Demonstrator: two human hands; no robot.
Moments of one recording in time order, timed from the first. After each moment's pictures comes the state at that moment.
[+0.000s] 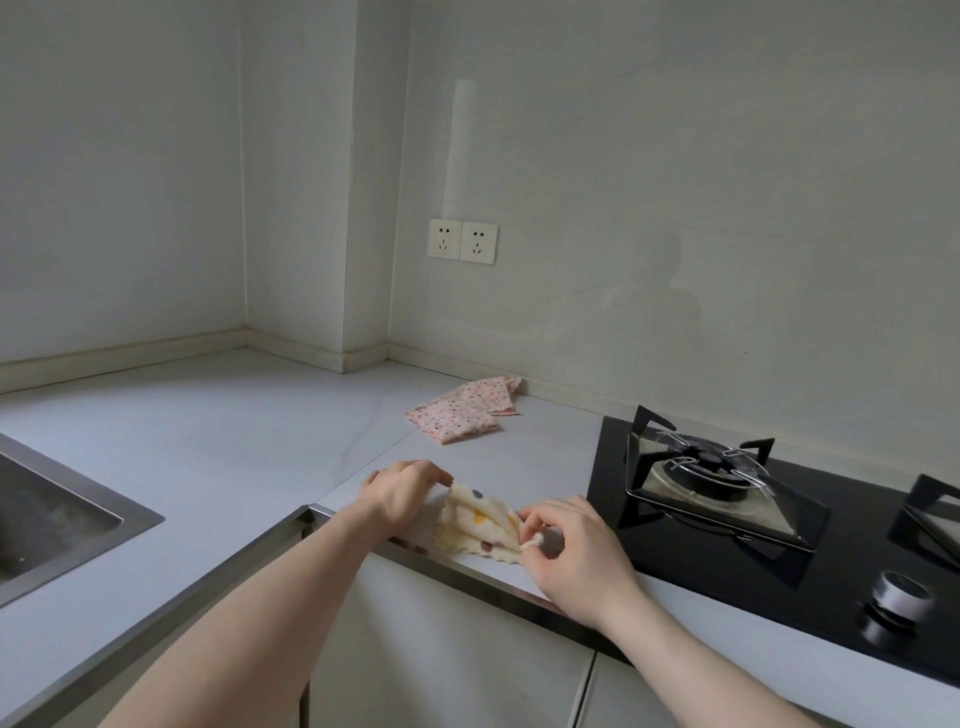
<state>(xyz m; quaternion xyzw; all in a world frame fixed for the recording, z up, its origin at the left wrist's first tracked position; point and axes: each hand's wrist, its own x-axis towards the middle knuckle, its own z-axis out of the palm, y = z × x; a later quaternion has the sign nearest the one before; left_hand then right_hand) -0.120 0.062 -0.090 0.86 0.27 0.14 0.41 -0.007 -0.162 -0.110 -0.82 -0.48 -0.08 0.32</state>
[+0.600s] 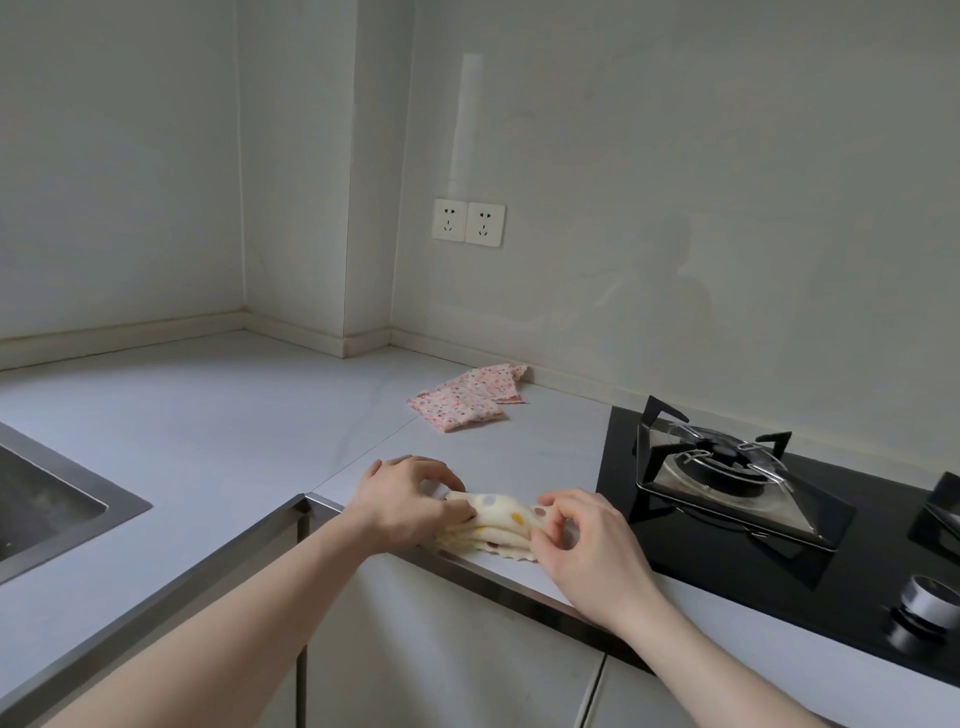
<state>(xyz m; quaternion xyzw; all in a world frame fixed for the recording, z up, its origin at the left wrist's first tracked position) -0.125 0.051 -0.098 0.92 0.22 0.19 0.26 -0.004 -0.164 -0.111 -0.83 -0.45 -0.09 0.33</state>
